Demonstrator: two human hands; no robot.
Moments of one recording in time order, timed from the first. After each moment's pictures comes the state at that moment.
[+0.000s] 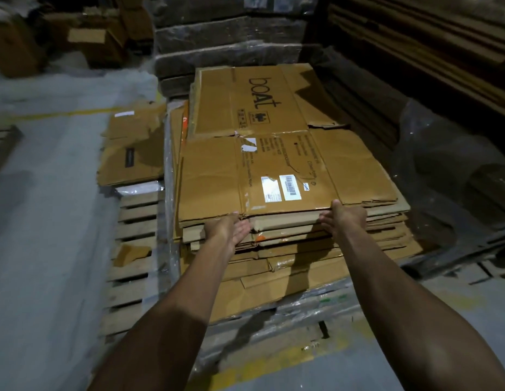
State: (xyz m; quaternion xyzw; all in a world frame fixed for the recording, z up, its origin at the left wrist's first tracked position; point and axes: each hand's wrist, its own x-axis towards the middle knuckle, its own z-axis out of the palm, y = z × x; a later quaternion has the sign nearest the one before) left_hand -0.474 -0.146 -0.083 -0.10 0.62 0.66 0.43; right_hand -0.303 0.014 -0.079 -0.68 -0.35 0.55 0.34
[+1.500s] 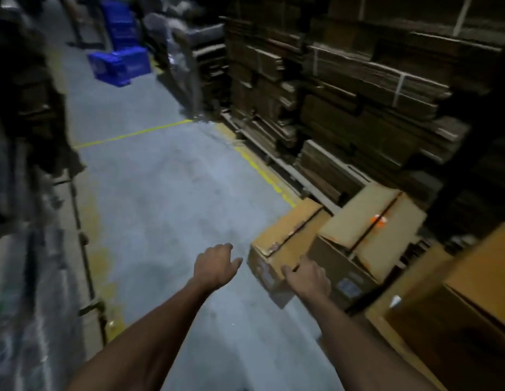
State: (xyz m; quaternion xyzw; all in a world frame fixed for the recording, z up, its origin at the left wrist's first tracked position) left_hand -0.111 -0.570 -0.138 -0.97 -0.12 0.12 -0.16; right_hand -0.081 -0.783 -0.138 -0.96 0.08 0.17 0.23
